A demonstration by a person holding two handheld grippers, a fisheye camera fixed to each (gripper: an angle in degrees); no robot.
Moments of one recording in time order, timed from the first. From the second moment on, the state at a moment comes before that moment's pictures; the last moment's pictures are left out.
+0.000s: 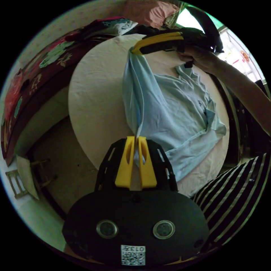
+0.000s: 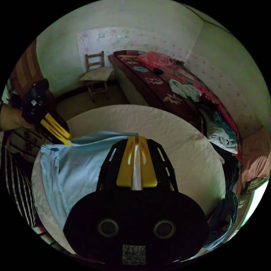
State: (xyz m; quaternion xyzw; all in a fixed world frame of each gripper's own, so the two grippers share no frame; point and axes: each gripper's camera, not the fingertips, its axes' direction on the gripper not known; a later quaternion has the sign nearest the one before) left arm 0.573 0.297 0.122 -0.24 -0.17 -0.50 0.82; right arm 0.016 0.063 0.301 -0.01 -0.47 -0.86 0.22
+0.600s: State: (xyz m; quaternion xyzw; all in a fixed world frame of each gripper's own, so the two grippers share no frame) left arm 0.649 0.220 0.143 -0.29 -0.21 -0.40 0.84; right arm 0.011 -0.024 0.305 -0.11 -0.53 -0.78 0.33
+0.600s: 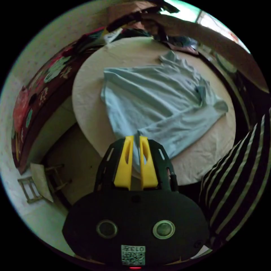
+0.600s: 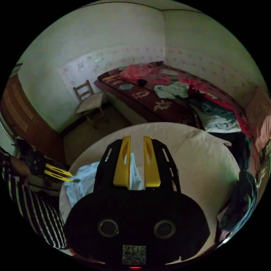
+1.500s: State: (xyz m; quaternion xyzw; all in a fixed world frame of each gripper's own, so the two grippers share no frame) left arm 0.685 0.135 0.249 -0.44 -0.17 -0.20 0.86; right arm 0.342 -0.226 0.569 -0.28 -0.27 -0.70 0.60
